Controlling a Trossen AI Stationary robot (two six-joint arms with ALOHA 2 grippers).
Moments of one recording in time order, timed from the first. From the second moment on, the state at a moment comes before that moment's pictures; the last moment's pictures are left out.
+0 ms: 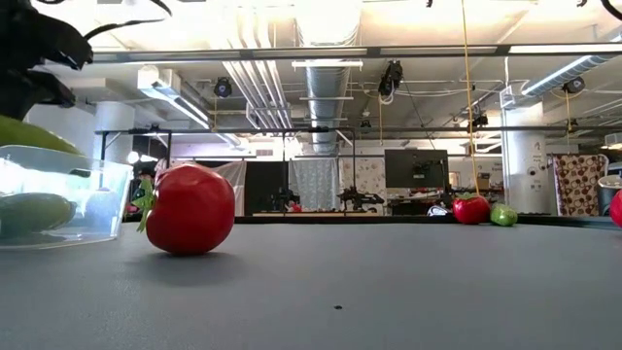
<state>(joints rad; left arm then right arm) -0.40 0.92 0.77 -1.29 0.04 -0.59 0.43 1.97 2.20 -1.57 0.70 0.67</state>
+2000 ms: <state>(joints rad) -0.37 1.13 1.18 -1.22 -0.85 -0.54 -0.35 1.87 2.03 -1.57 0.52 0.73</state>
